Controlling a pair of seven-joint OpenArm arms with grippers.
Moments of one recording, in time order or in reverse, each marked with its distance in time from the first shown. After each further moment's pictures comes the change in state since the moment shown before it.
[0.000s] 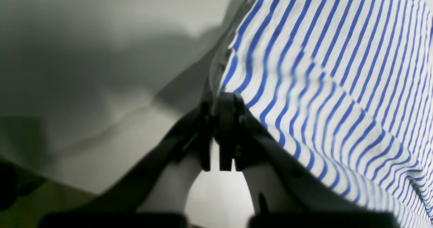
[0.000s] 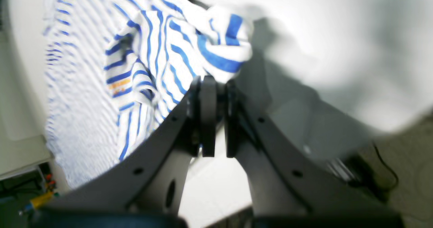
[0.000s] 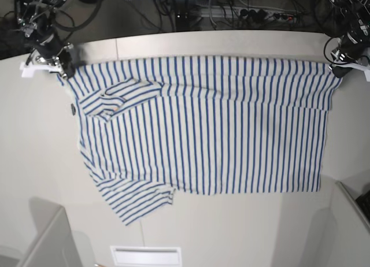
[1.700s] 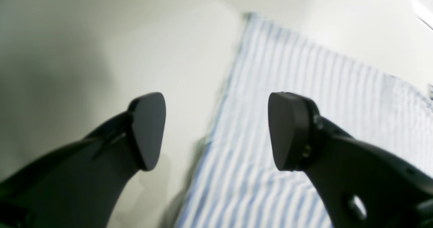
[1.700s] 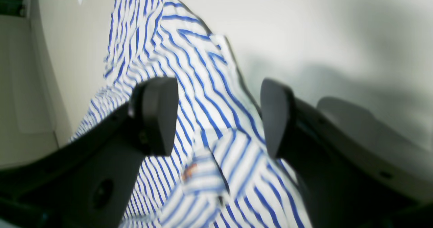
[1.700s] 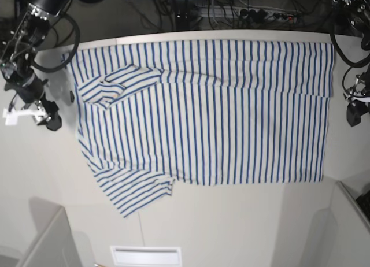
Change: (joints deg) left arm -10.1 -8.1 1.3 10.3 0.4 0.1 4.2; right arm 16.6 11.0 -4.9 -5.3 -0.5 0.0 -3.3
